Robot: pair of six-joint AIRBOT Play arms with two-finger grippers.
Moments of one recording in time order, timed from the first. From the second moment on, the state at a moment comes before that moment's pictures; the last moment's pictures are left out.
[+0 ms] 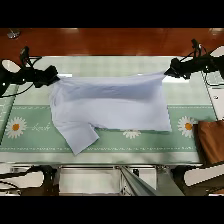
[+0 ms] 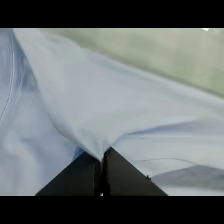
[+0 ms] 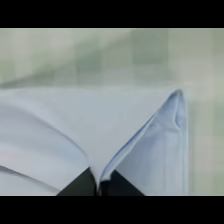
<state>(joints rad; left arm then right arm) 0.13 -1.48 1.19 1.04 -0.87 -1.54 -0.20 -1.72 1.55 -0.95 1.19 1.43</state>
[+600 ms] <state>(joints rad) 0.24 -1.46 1.16 1.09 -1.23 -1.49 -0.29 -1.62 1.41 -1.14 1.43 1.44</state>
